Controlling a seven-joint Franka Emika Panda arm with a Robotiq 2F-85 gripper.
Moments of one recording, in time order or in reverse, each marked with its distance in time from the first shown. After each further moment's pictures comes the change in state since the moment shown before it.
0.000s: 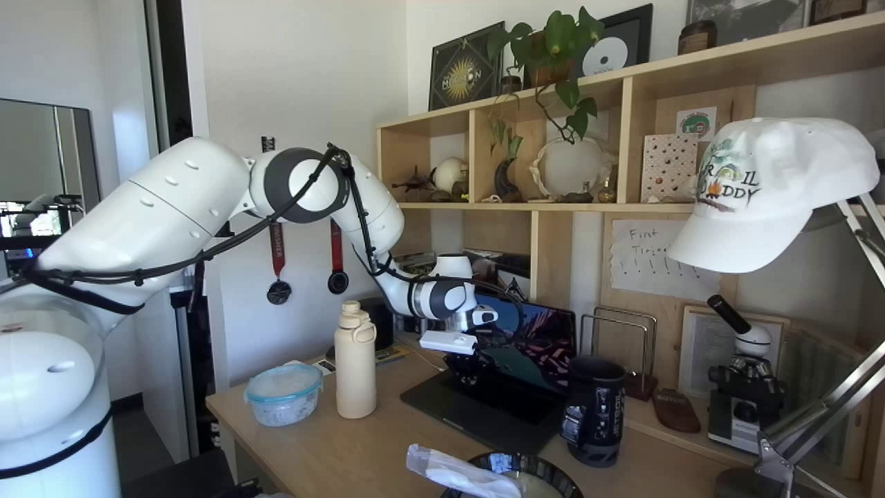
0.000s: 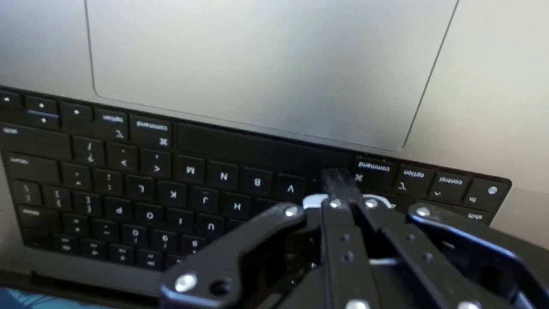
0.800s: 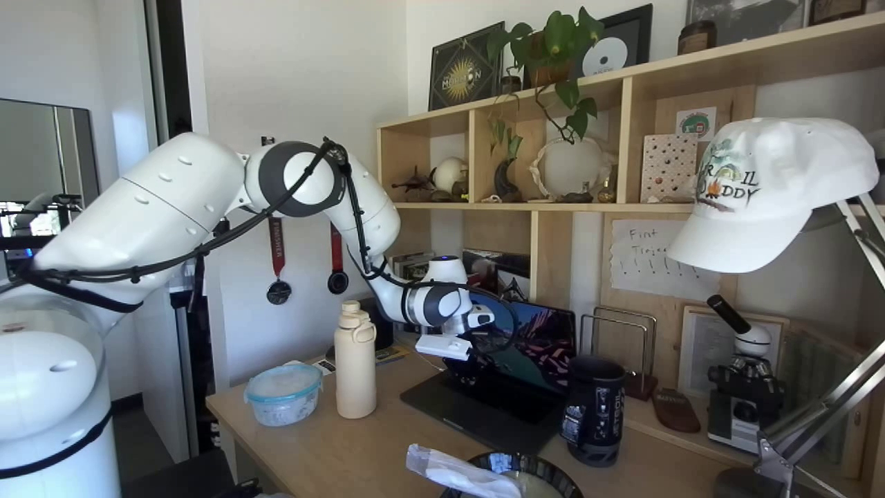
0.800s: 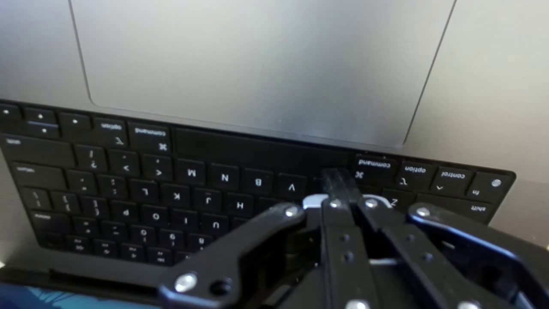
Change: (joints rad) arm 0.012 -0.029 -0.018 -0.088 -0.005 0.140 0.058
